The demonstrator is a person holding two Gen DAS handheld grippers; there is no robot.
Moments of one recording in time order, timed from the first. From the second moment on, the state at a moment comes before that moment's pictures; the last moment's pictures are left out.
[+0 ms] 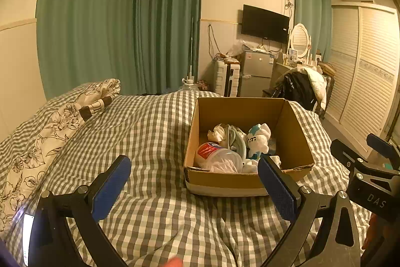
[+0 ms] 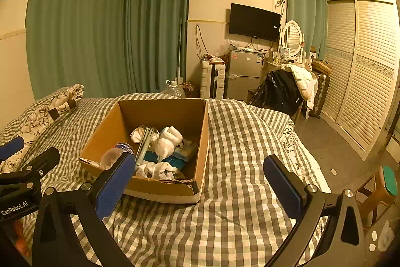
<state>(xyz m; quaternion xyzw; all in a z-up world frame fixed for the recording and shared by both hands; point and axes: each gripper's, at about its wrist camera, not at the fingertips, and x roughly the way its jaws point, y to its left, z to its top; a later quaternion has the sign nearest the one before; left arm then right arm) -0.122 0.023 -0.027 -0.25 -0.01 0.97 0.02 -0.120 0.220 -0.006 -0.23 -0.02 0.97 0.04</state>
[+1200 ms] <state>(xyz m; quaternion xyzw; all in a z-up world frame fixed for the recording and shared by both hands) -0.121 0.021 -0.027 -0.25 -0.01 0.97 0.02 -0.121 0.217 -0.012 -0.24 -0.02 0.97 0.03</state>
